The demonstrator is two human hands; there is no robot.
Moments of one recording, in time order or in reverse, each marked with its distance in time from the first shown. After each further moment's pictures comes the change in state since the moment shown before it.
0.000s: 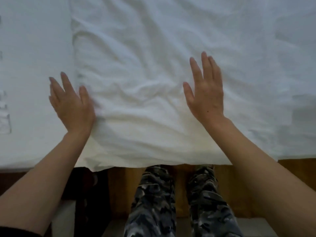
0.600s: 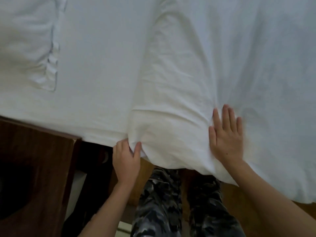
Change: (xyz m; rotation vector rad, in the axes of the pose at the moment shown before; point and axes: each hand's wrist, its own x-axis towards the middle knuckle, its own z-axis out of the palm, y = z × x) left_hand -0.163 -0.113 0.024 -0.260 -0.267 -0.317; right_hand -0.079 -0.053 0.081 -0.217 -0.396 -0.140
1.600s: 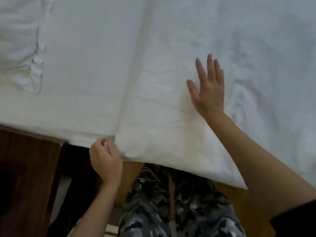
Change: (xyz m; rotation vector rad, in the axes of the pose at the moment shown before) left_hand 0.012 0.019 -0.018 -0.118 0.296 -0.179; right_hand 0.128 -0.037 -0.073 0.176 0.201 -0.067
